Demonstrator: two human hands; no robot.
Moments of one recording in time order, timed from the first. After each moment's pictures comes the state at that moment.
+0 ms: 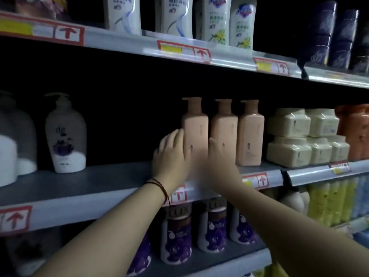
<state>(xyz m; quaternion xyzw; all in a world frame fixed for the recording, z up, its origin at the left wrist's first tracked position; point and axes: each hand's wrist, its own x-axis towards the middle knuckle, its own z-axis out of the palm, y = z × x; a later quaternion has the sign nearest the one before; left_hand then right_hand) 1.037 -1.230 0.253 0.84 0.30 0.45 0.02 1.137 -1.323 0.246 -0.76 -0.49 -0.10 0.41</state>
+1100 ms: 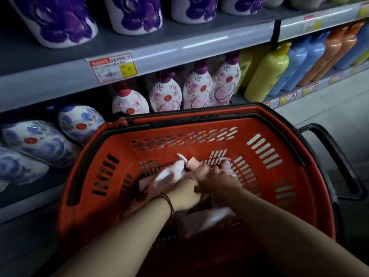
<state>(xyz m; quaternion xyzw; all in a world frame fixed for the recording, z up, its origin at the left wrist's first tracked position) 0.960 -1.430 -0.247 0.82 0.26 -0.18 0.48 1.071 -1.517 -0.265 -0.86 -0.41 0.30 -0.11</state>
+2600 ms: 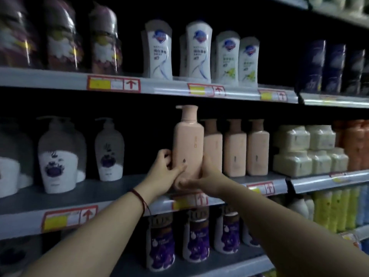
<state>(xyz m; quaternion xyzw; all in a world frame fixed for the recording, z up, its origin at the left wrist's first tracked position) 0.920 -1.246 0.279 0.73 0.21 0.45 0.47 1.049 -1.328 0.273 -0.66 -0.55 0.13 0.49</state>
